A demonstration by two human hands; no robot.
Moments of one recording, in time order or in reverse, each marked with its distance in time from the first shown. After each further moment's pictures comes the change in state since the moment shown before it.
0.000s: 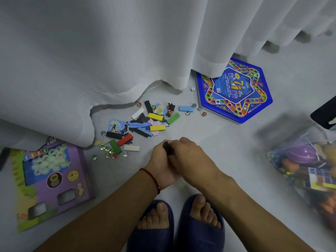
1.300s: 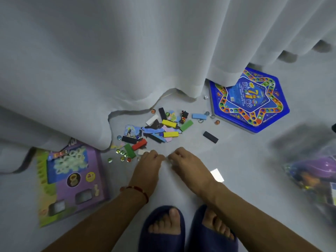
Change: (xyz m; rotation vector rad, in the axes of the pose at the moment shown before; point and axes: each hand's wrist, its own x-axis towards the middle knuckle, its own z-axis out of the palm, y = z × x) left_hand 0.000 0.038 -0.103 2.151 0.551 0.948; right_hand 0.037 0.032 0.079 0.044 0.239 -0.429
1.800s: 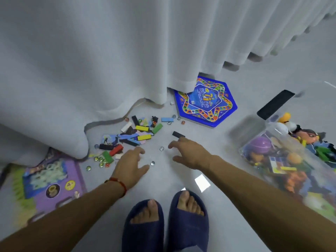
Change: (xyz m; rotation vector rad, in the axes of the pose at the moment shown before) left_hand -0.014 0.052 -0.063 -0.188 -0.161 -0.144; right_hand -0.036 0.025 -0.096 -0.108 -0.244 0.341
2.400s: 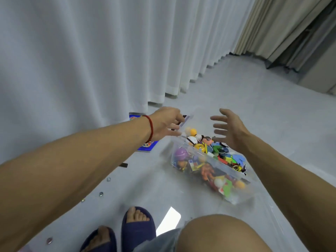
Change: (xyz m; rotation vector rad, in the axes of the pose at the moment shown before) left_hand -0.060 0.364 -0.090 -0.920 -0.588 0.196; right_hand -0.297 0.118 -0.189 1.479 0.824 0.599
